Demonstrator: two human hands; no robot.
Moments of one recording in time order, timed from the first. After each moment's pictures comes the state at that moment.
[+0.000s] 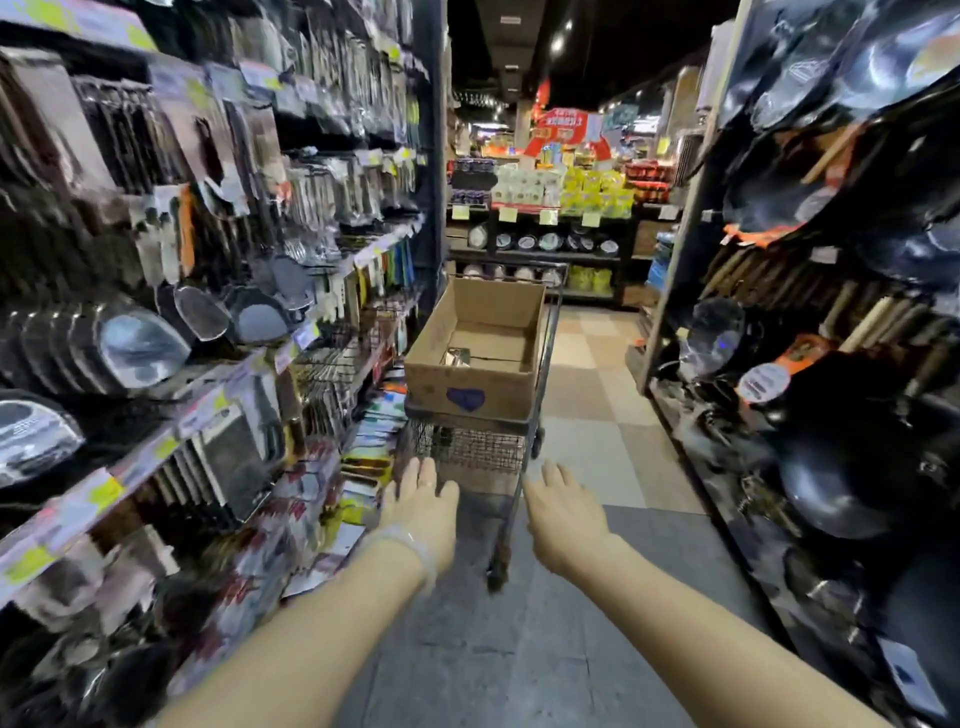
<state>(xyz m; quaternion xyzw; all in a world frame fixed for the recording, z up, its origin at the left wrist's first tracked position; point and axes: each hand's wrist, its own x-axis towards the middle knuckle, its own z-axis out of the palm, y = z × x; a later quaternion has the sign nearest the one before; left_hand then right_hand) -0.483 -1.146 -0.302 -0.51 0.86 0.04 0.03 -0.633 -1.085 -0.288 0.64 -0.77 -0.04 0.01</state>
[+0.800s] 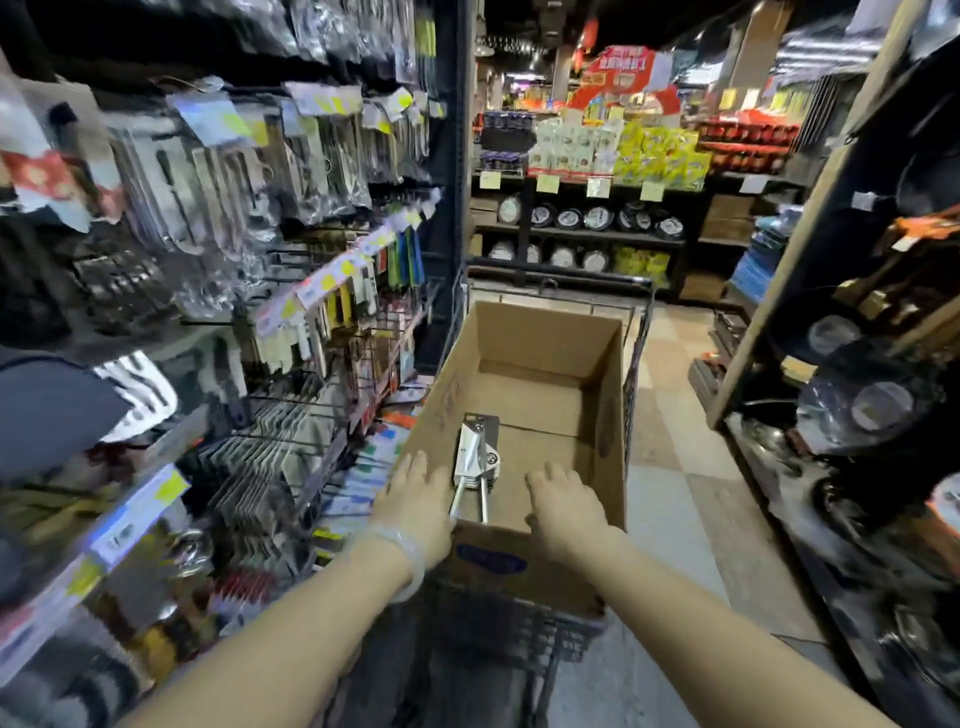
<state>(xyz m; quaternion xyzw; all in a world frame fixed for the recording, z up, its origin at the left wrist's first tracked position) -0.643 -1.664 -0.338 -0.54 0.83 0.11 0.01 -0.809 -1.617 -0.333 0.64 -0.76 -0.03 -0.09</state>
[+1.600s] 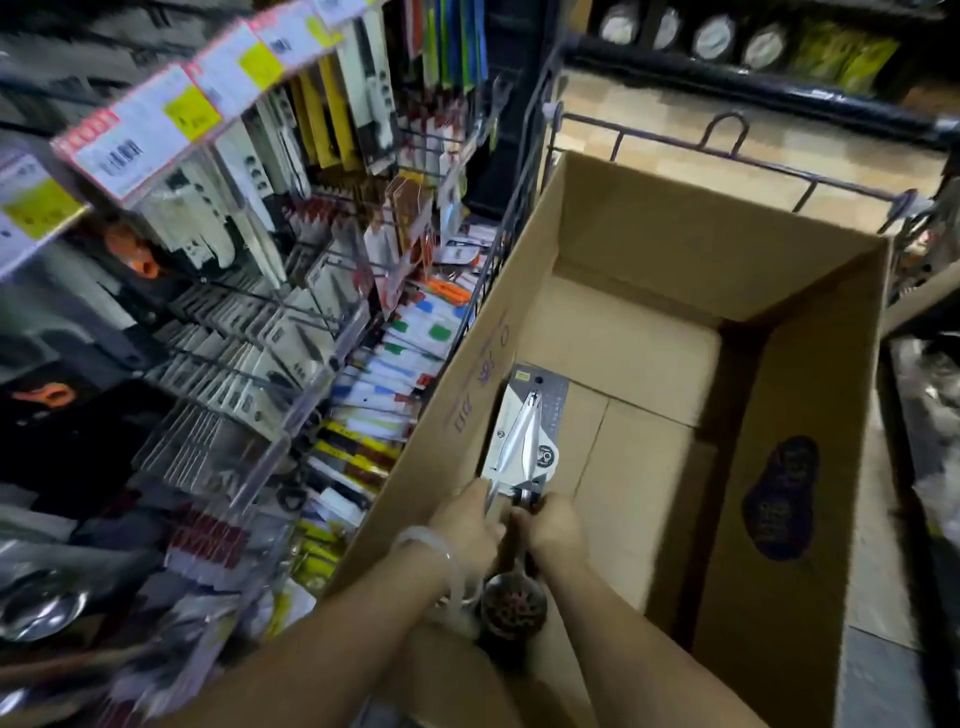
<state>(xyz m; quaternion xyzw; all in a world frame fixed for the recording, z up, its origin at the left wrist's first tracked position) -0.740 -1.883 -0.491 -0.62 0.65 0.44 0.04 -0.856 -1.873 -0.552 0.33 -0.82 0.12 -0.45</state>
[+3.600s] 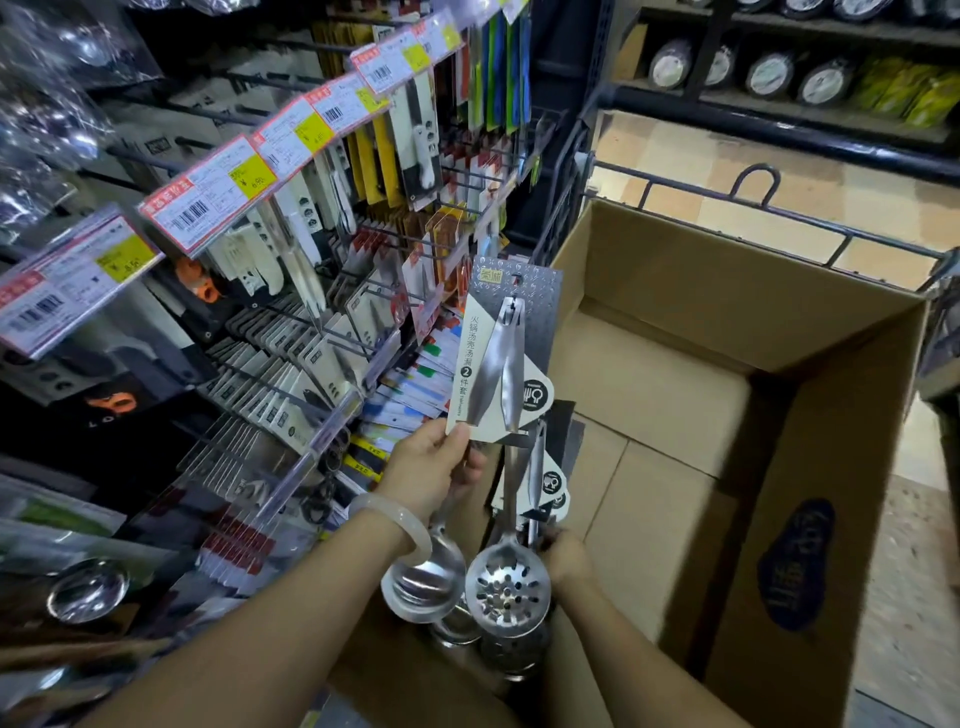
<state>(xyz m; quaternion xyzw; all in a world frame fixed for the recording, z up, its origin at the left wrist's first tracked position) -0.725 -1.924 -0.428 -0.60 0.32 0.63 -0.38 -0.873 -1.880 -0.549 0.34 -0.76 0.14 -0.54</state>
